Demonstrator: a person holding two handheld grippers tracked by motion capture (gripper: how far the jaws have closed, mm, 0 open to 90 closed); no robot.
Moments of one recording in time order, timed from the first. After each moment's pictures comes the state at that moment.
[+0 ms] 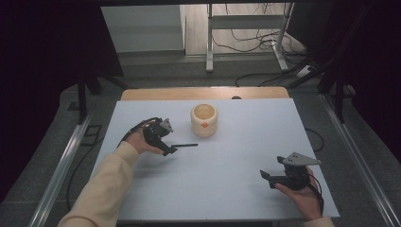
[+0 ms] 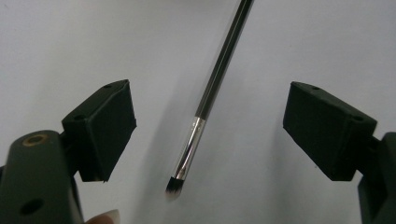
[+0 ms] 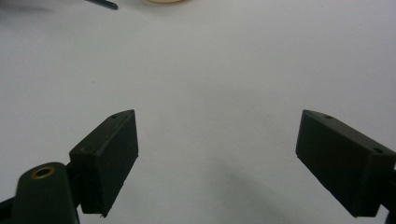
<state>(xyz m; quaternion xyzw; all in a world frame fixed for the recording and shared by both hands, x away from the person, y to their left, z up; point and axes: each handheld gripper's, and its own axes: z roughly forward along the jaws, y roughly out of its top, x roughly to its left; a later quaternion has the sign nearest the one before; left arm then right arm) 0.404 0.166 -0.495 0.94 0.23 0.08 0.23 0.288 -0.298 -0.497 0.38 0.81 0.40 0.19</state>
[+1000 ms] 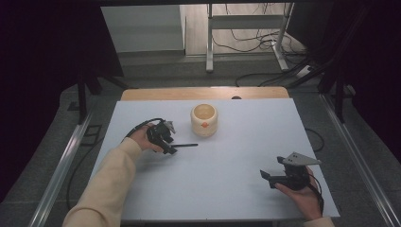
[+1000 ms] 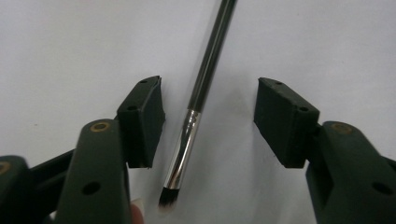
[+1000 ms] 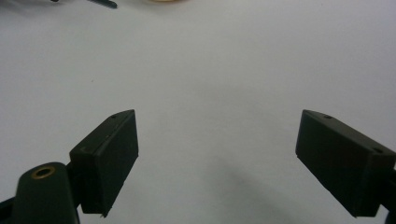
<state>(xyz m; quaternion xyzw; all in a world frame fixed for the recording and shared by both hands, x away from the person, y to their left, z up) 0.424 0.163 -0.515 0.96 0.21 0.01 0.20 0.288 -0.299 -0.498 0.38 0.81 0.40 0.19</state>
